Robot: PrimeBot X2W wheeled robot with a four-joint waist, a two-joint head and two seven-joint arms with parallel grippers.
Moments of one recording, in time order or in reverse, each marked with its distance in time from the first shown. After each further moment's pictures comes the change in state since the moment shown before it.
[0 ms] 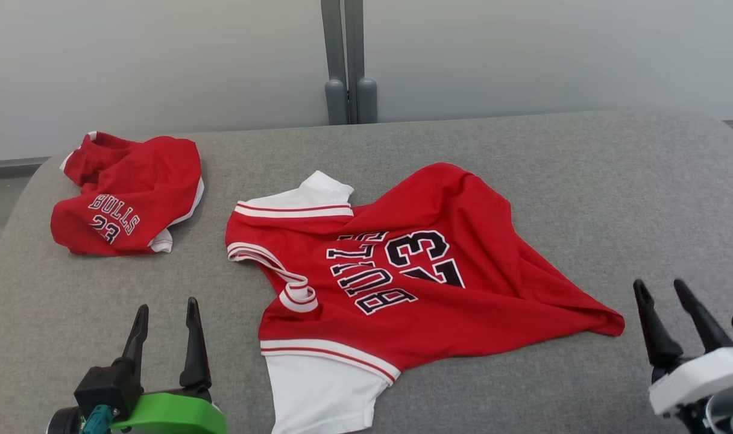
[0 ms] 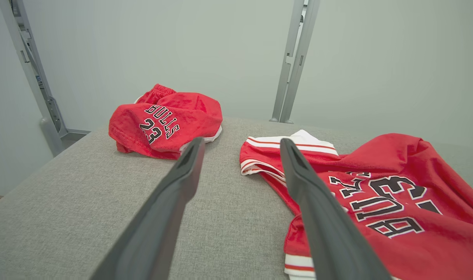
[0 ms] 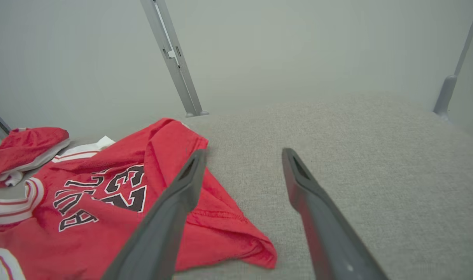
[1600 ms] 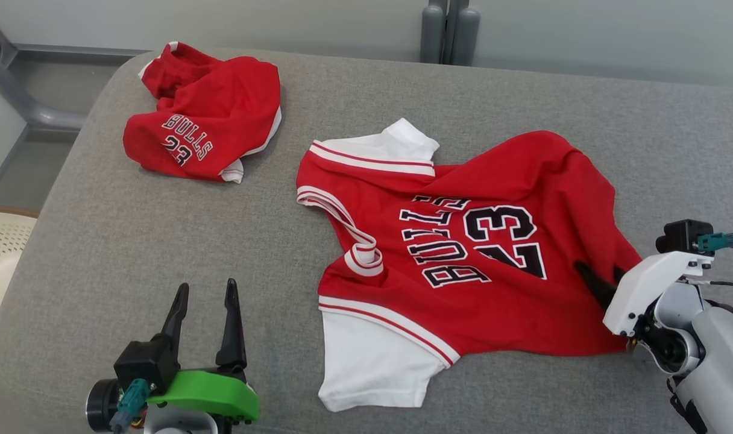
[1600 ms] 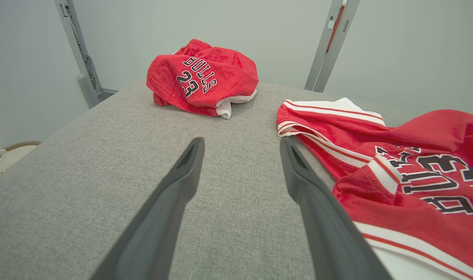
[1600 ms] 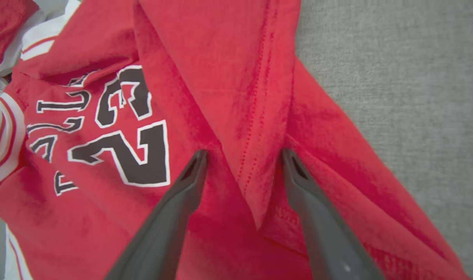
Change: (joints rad) left arm -0.073 -0.038 -0.075 0.045 -0.001 -0.001 0.007; right arm -0.352 0.085 0.090 0.326 0.122 0.000 0.539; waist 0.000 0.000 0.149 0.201
